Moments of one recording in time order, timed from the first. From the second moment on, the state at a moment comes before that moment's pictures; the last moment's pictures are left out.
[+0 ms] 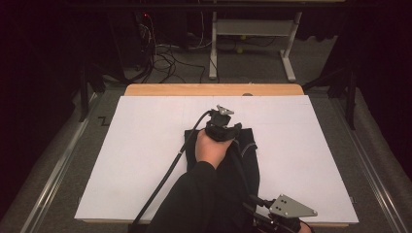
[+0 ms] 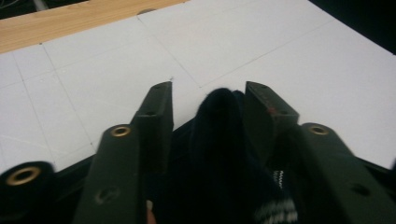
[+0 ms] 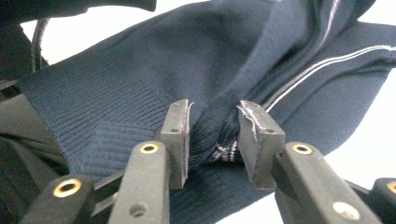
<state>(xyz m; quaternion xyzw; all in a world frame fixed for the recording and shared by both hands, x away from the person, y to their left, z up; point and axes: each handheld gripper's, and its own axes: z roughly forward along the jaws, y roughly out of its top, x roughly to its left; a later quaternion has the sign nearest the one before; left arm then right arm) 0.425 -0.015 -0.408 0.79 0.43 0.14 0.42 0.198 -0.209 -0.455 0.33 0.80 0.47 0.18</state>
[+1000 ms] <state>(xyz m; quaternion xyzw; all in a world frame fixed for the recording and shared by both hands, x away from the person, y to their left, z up) 0.392 0.095 -0.431 0.77 0.42 0.14 0.47 0.206 -0.221 -0.454 0.36 0.78 0.47 0.19</state>
